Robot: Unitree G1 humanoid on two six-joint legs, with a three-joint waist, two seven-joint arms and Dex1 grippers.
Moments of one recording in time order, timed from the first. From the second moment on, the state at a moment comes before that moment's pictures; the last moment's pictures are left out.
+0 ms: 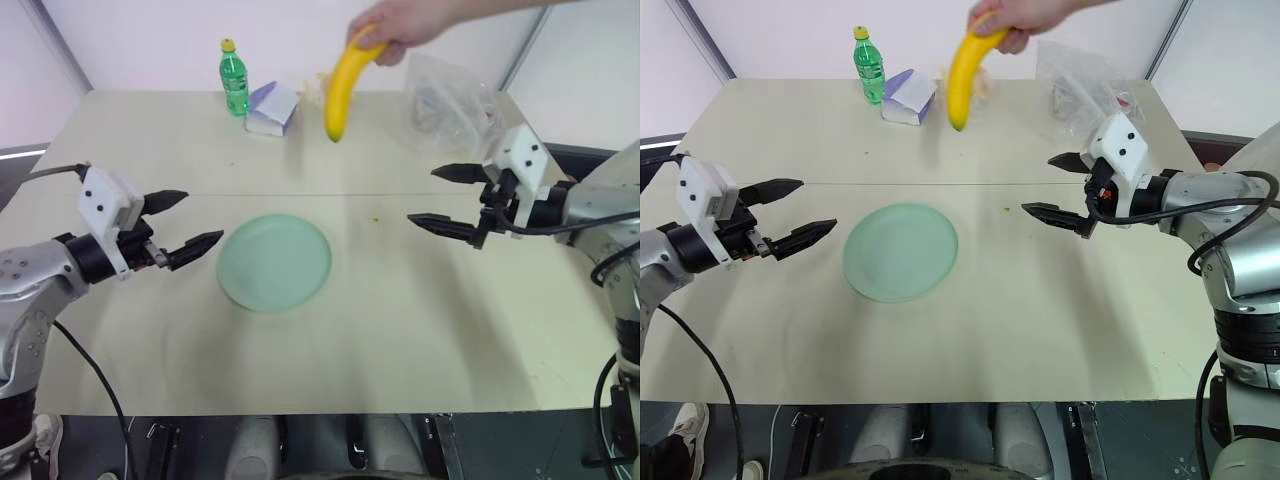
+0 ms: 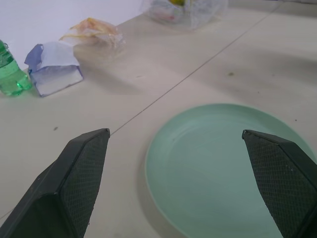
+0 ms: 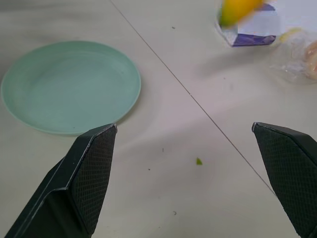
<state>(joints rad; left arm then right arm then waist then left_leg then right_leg) -0.17 0.85 0.37 -0.40 -0.60 0.59 -0.80 -0.56 -0.89 -0.10 -0.25 0.48 0.69 0.95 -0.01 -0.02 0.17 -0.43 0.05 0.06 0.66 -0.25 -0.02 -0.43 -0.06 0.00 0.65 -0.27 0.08</state>
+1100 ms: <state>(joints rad) -0.23 0.81 0.33 -0.43 -0.60 0.60 -0.74 -1.05 -0.12 -0.26 0.04 0.63 1.08 0.07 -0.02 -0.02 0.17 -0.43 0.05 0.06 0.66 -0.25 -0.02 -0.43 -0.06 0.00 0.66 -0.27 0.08</state>
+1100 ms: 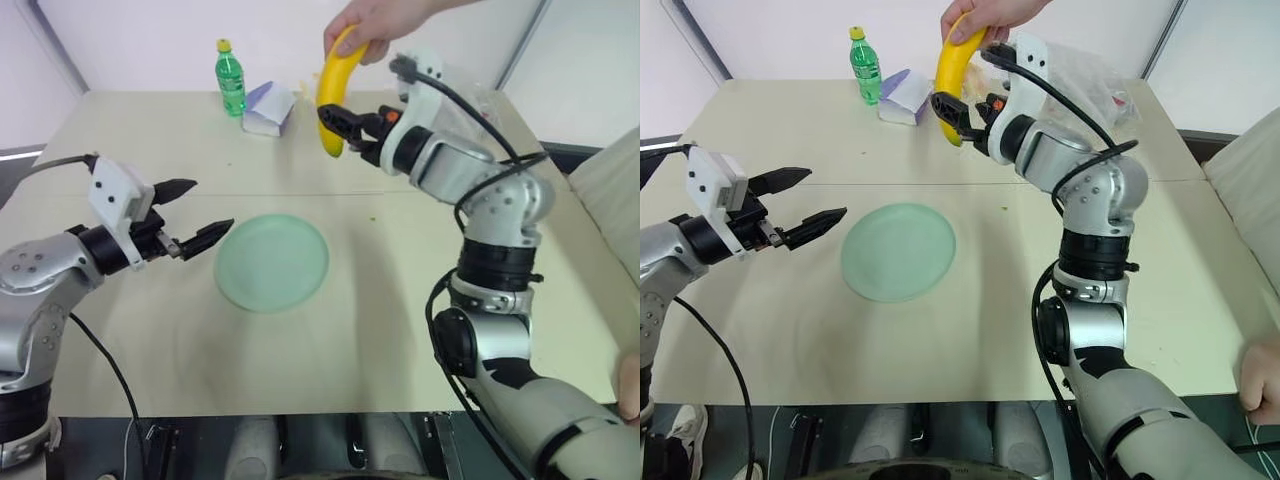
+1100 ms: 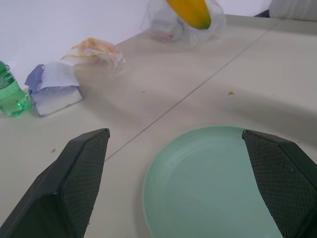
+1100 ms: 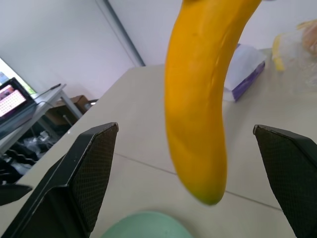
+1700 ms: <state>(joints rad) -0.20 0.81 0.33 -0.47 -0.60 0.61 -0.71 -1.14 -0.06 -0.18 0.28 0.51 0.84 0.10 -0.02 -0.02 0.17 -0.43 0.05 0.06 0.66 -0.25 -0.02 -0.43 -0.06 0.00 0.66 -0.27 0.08</state>
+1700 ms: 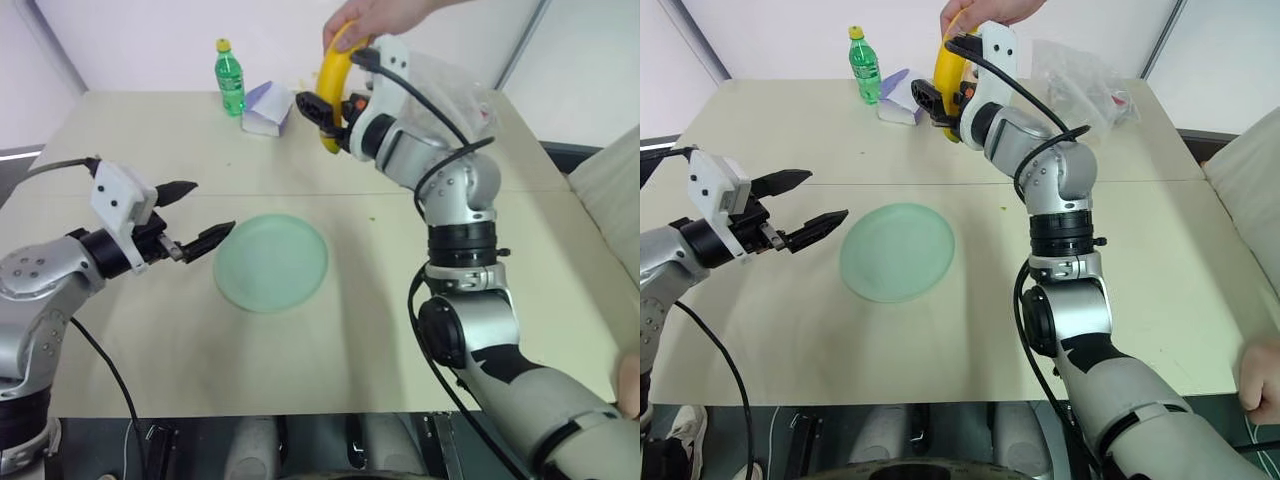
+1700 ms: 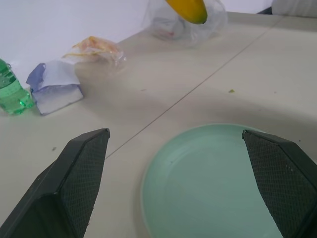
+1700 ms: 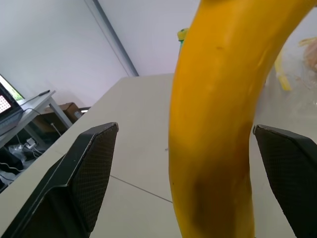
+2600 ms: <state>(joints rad) -0.12 0.87 0.42 -0.48 -0.64 0.64 -0.73 -0.83 -0.33 0.04 -0.21 0.63 1.24 0.41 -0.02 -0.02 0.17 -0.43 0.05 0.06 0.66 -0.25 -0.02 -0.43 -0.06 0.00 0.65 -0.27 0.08</state>
